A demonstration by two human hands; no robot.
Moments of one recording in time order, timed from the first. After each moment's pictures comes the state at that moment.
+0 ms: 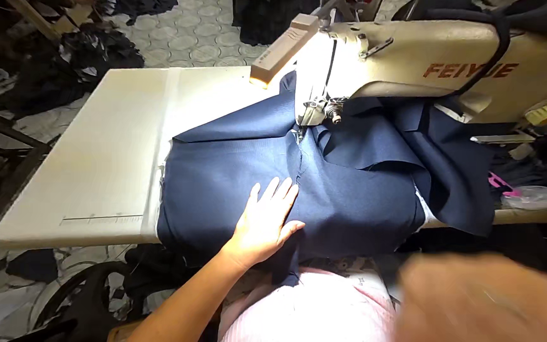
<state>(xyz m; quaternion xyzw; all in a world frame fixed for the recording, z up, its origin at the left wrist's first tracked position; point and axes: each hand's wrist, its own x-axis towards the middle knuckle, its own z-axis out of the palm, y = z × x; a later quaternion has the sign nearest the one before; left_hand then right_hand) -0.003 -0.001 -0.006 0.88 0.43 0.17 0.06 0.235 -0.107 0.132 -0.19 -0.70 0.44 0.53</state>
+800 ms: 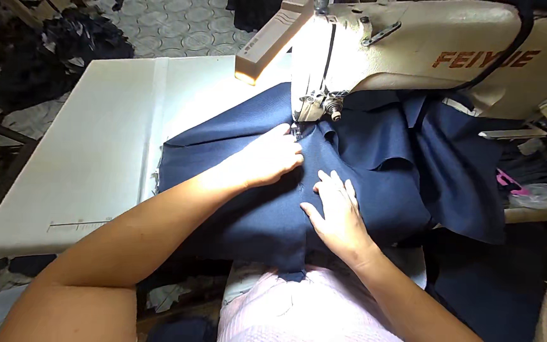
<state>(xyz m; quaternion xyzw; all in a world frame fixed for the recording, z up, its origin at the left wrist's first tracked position) 0.013 0.136 0.068 0.99 0.11 0.08 -0.06 0.198 -0.009 0.004 -0.62 -0.74 0.08 0.26</state>
